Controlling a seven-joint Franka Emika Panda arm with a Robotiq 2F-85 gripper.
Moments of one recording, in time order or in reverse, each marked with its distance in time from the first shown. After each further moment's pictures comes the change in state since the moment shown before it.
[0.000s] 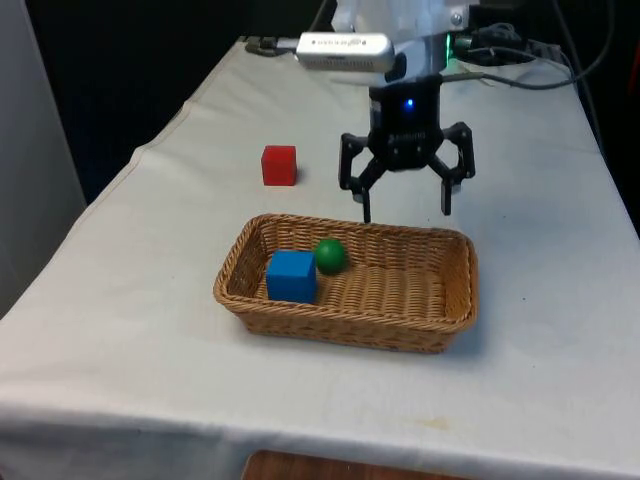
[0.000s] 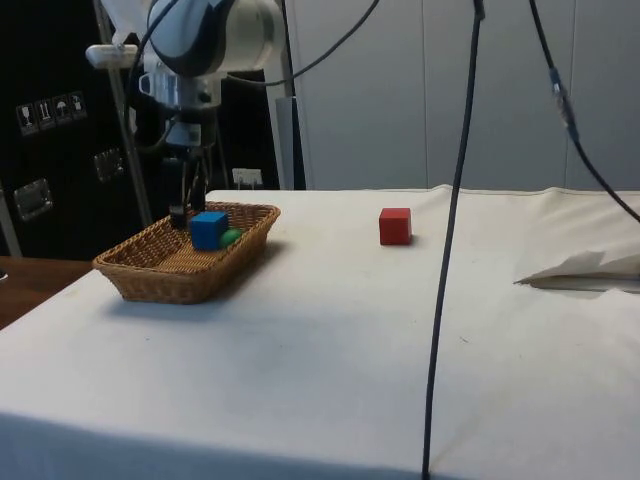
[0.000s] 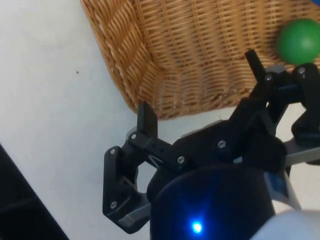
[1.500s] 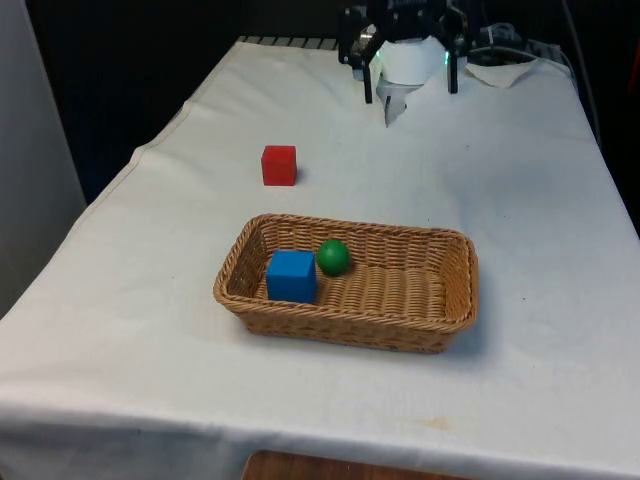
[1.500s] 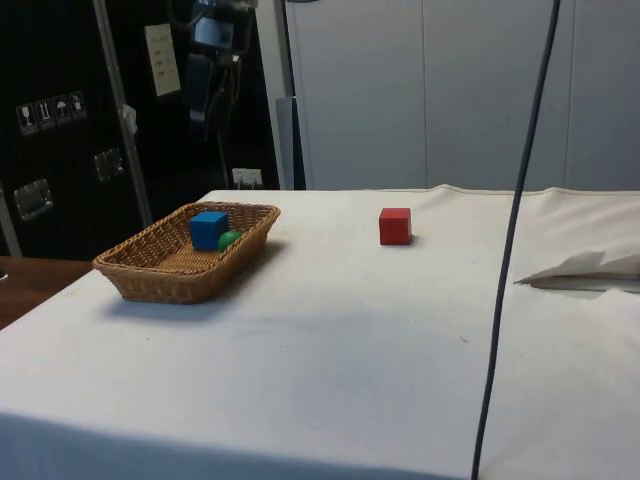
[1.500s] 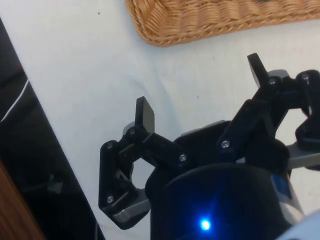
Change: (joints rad) arm 0.016 -0.387 -0.013 -0.267 -0.091 -0.007 0.090
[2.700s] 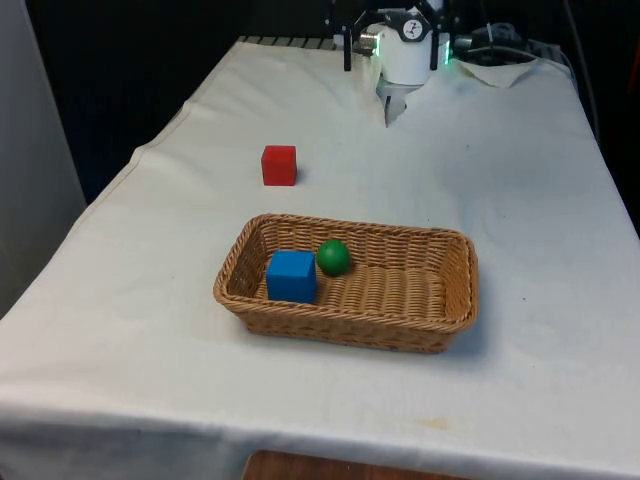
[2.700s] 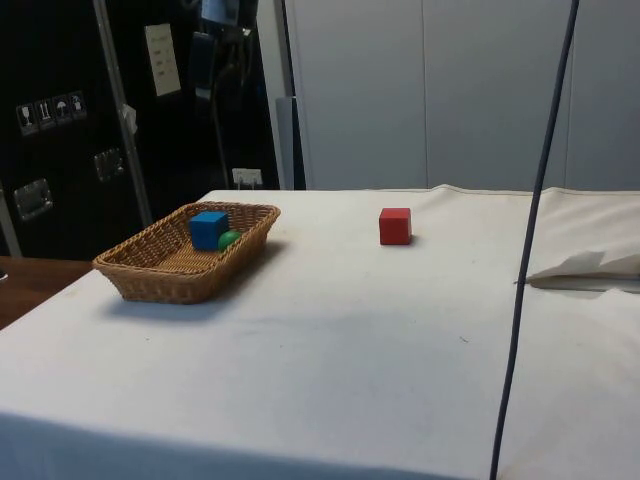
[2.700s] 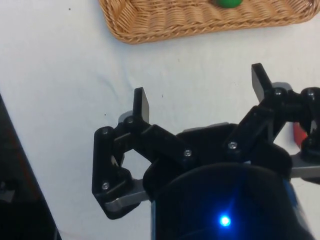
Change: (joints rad) arm 0.000 -0.073 -0.014 -0.029 -0.170 -0.002 0.203
